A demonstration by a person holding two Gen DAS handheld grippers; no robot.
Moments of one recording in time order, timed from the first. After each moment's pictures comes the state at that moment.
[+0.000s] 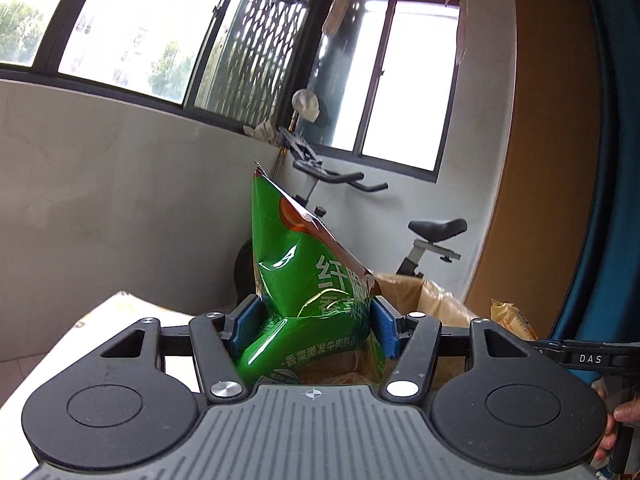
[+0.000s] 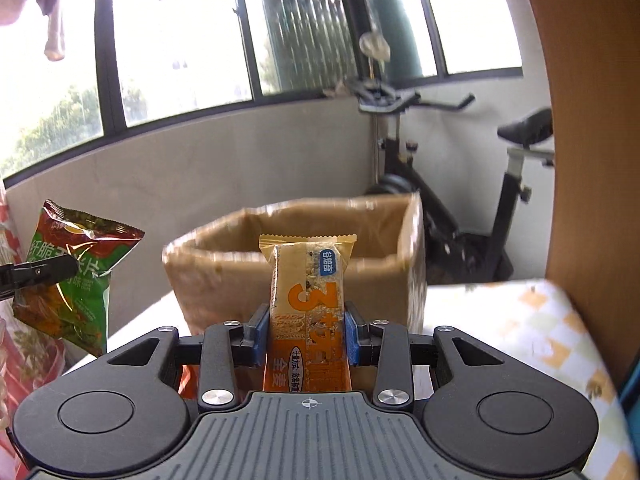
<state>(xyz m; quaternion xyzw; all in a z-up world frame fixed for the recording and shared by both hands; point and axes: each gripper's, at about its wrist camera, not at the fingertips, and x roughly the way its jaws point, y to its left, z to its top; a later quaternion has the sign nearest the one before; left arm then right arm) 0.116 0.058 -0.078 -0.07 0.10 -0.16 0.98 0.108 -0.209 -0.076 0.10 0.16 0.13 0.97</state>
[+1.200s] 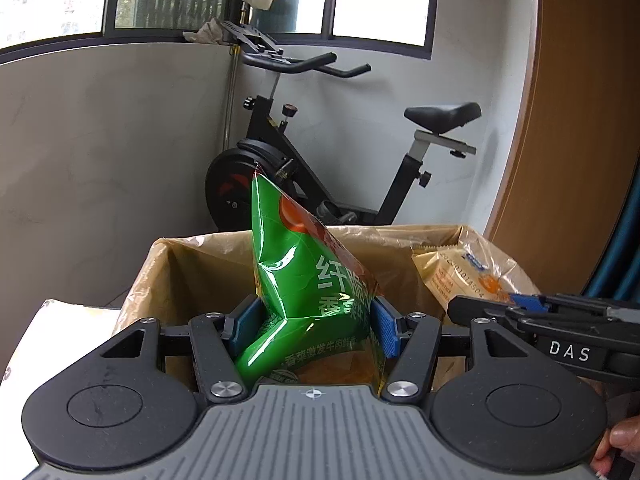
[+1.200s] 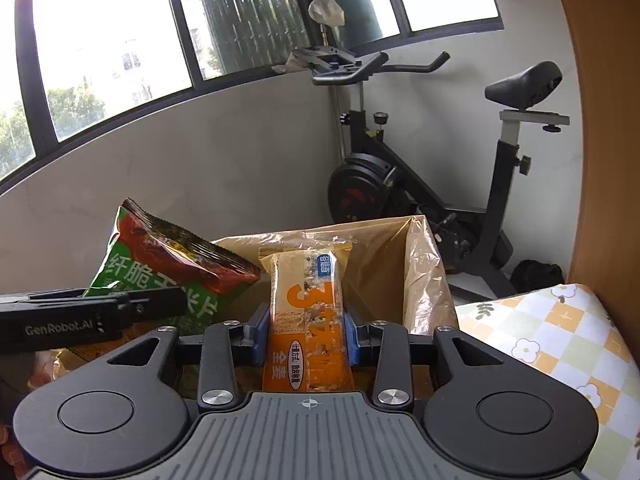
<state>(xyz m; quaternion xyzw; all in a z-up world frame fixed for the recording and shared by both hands) 0.301 -0.057 -0.107 0.04 0.26 -0.19 0.94 0.307 -0.206 -0.101 0.15 0.23 0.07 0.96</state>
